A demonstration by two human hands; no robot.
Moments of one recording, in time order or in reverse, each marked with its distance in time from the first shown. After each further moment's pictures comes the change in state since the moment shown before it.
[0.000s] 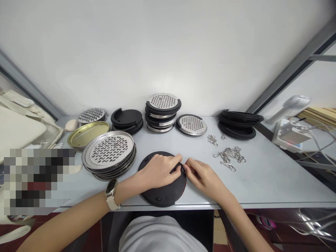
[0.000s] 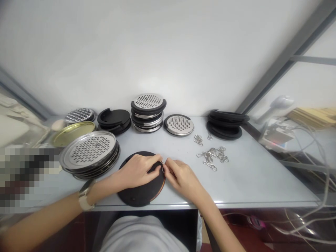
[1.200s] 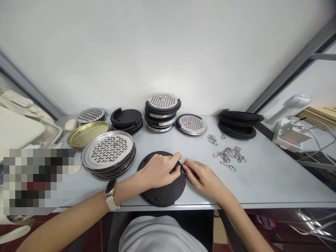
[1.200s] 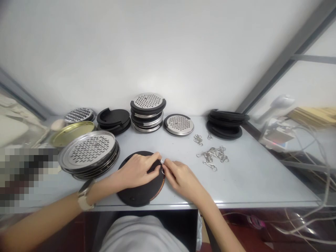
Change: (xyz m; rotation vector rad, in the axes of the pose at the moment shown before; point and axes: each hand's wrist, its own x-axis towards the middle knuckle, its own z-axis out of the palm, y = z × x) left_hand 0.001 0.001 0.002 0.010 -0.005 -0.034; right_hand 0.000 0.001 0.000 -0.005 -0.053 0.006
